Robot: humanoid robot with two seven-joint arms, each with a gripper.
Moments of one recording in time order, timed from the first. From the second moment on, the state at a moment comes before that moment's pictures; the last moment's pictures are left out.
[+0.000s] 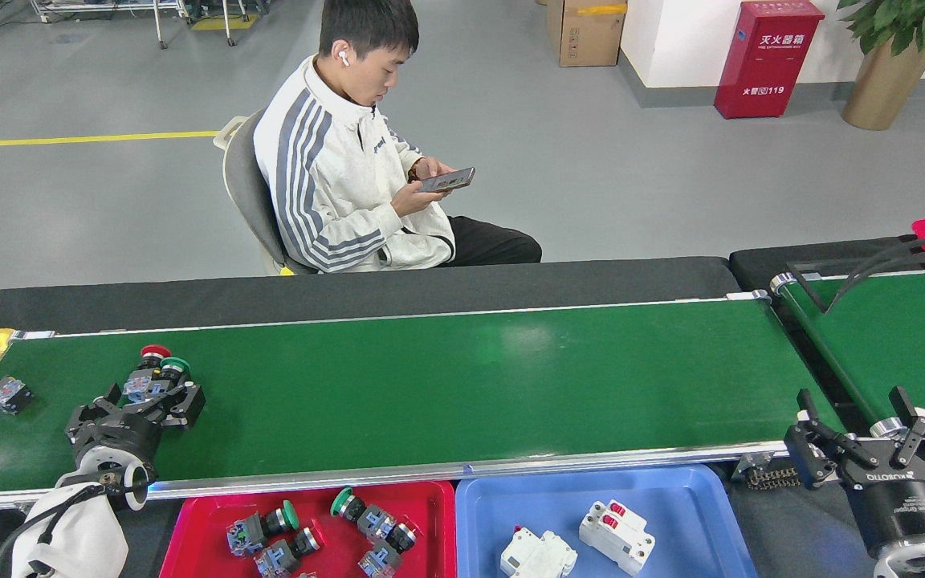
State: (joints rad) left arm -0.48 0.29 -0.01 -0.78 -1.34 0.01 -0.04; right arm 0.06 -0.20 -0.26 -1.69 1.35 -0.13 0.08
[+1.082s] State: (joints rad) left arm 0.10 0.27 0.06 -1.54 -1.33 -0.78 0.01; right arm 0.08 -0.20 -0.38 -1.69 1.35 -0.13 0.08
